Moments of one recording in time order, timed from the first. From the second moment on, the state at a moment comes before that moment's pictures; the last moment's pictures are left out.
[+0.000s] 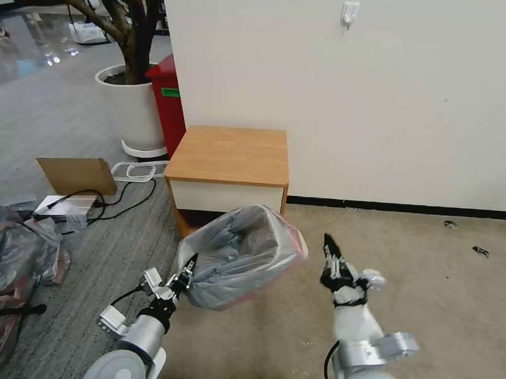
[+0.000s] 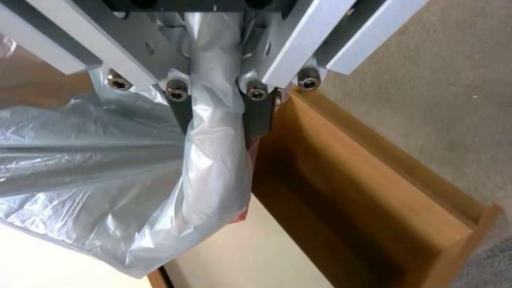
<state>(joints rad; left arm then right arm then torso) 1.66 -1.47 -0.62 -2.13 -1.04 0.36 0.05 -1.63 1.29 0.27 2.24 0.77 0.14 0.08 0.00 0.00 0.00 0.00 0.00</state>
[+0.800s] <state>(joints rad) 1.65 -1.43 -0.64 -2.11 -1.04 0.36 0.08 -1.56 1.11 0.24 2.16 1.13 0.05 -0.17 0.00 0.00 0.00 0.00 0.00</state>
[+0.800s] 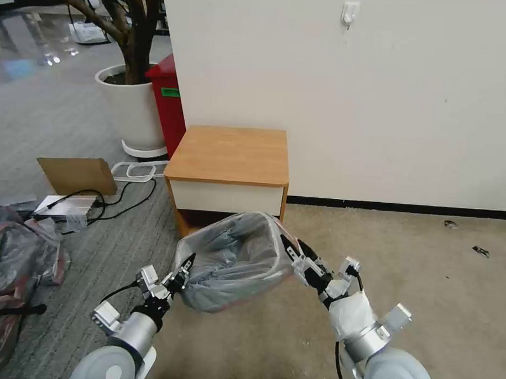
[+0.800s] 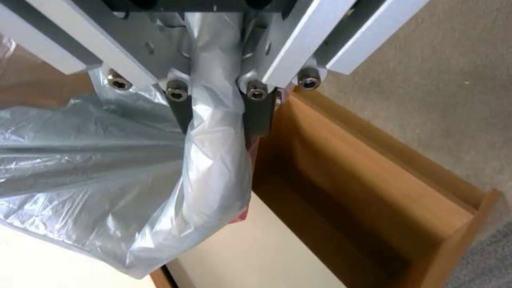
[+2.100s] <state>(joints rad) 1.66 -1.45 -0.63 -2.11 -1.02 0.35 0.10 -1.53 1.17 0.23 2.11 1.10 0.09 -0.24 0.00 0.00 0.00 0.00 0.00</state>
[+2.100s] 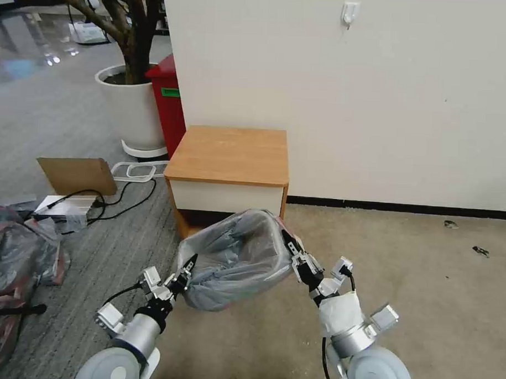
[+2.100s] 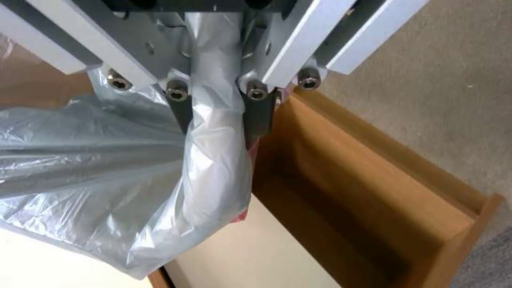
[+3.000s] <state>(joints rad) 1.67 -1.47 -0.59 -2.13 -1.00 0.35 0.13 -1.49 1.17 0.24 2.03 0.93 0.10 -0.04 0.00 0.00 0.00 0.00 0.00</state>
